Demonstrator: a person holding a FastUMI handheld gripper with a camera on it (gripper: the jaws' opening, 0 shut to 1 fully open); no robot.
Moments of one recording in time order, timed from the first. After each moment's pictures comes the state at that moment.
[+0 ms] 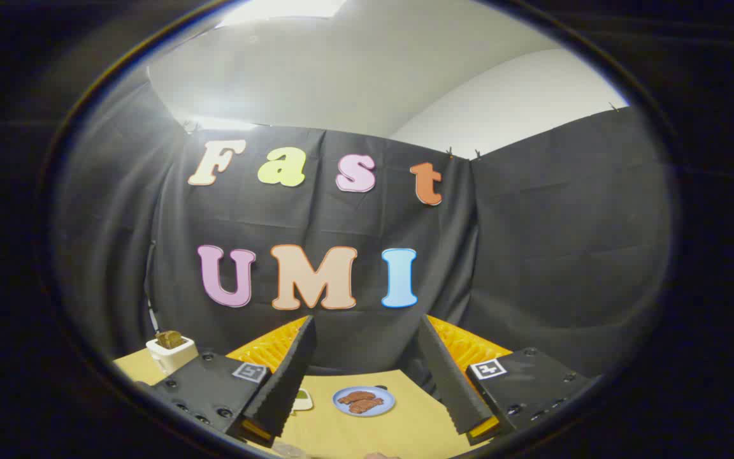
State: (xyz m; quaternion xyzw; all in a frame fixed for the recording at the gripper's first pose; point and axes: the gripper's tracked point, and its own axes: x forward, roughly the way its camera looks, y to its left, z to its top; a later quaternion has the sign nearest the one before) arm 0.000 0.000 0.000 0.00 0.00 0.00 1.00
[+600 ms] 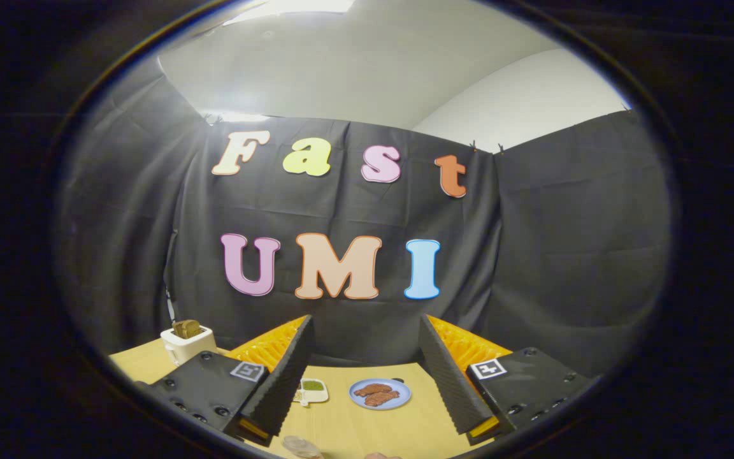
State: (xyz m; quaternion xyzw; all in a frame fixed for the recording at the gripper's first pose) arm -0.005 0.029 -0.018 -0.01 0.02 0.05 1.00
